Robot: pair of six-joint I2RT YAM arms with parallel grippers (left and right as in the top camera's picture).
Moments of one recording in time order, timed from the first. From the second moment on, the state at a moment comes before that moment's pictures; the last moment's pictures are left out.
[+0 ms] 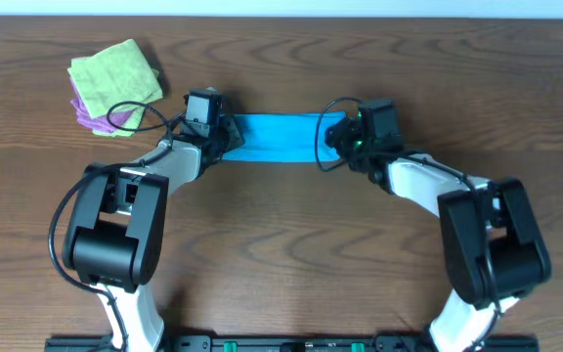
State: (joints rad) left arm -0.23 1.98 1.07 -0.01 0.14 -0.62; right arm 0.29 1.93 0.98 0.08 -0.16 0.99
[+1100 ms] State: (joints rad) left arm -0.23 1.98 1.07 -0.02 0.14 -0.62; right arm 0.40 1.86 0.96 0.12 -0.11 0.64
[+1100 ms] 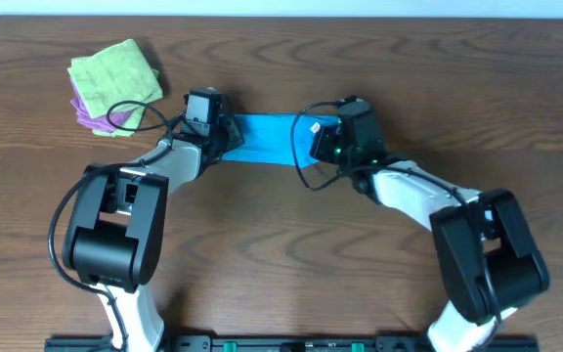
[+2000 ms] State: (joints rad) left arm -0.23 1.99 1.09 -0.03 0.15 -0.62; right arm 0.55 1.86 1.11 0.17 -0.11 0.61
